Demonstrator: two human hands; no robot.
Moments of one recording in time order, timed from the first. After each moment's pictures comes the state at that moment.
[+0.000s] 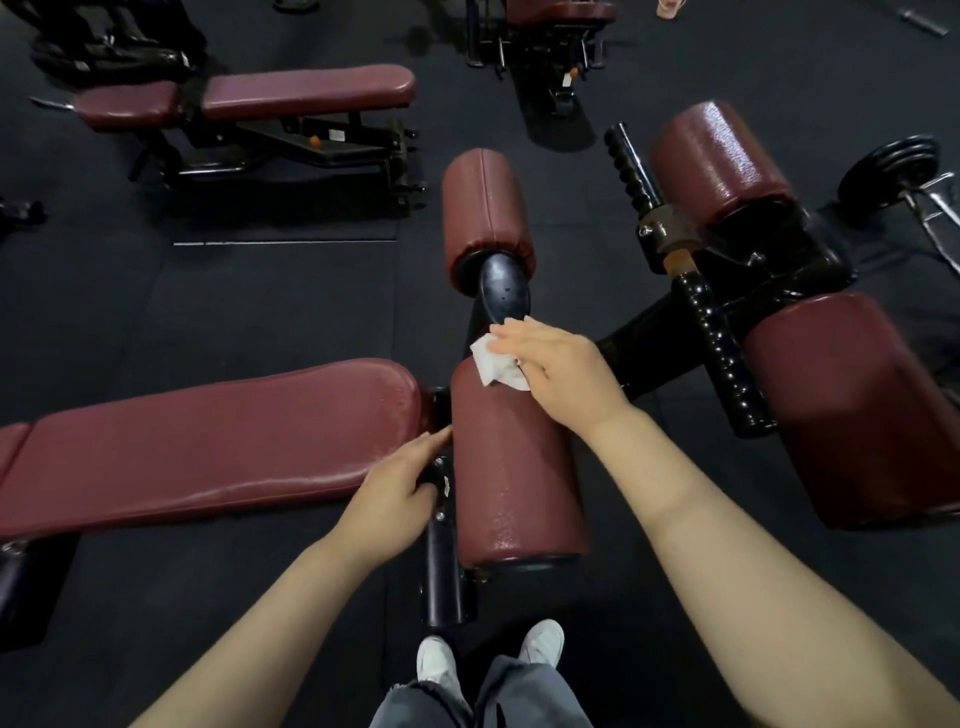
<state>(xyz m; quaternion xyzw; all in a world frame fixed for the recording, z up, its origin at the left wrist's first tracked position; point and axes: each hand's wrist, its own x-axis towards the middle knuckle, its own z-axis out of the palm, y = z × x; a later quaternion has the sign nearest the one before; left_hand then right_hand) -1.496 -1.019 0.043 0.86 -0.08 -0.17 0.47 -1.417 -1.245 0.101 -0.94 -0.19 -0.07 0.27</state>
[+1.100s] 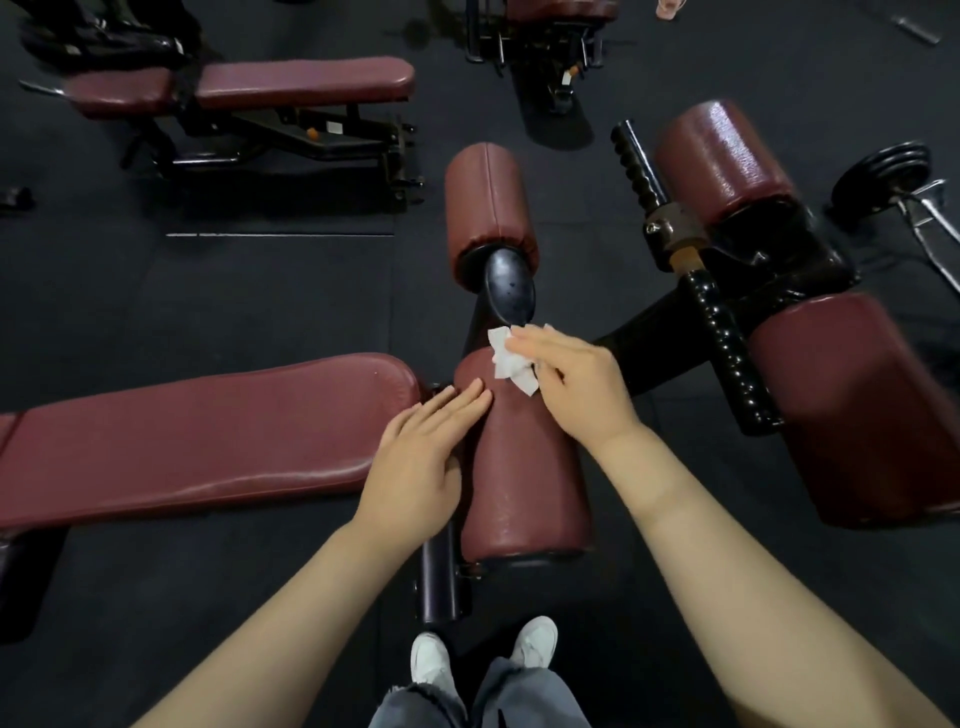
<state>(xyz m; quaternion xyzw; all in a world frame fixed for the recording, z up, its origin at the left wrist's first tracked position) -1.490 -1.039 0.061 0.91 -0.20 0.02 0.36 -1.430 -1.245 0.094 -0.93 -0.14 -0.12 0.33</state>
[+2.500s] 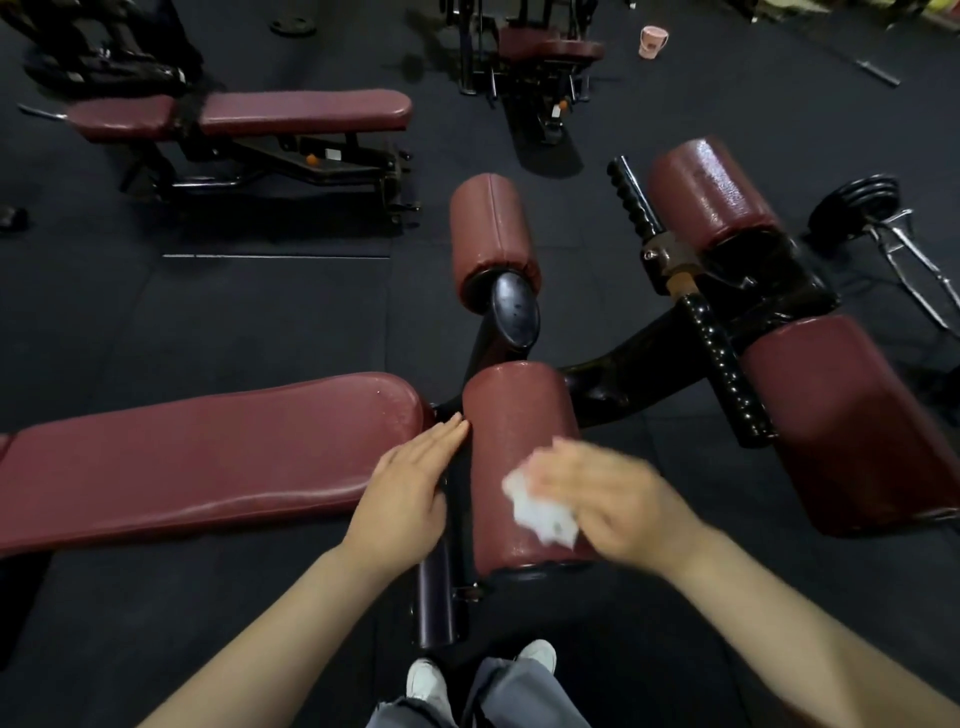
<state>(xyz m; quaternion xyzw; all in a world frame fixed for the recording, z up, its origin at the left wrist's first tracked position) -1.496 -1.011 0.051 0.91 -0.20 -0.03 0.36 -1.520 -1.265 0.100 -0.90 -0.35 -0.09 0.26</state>
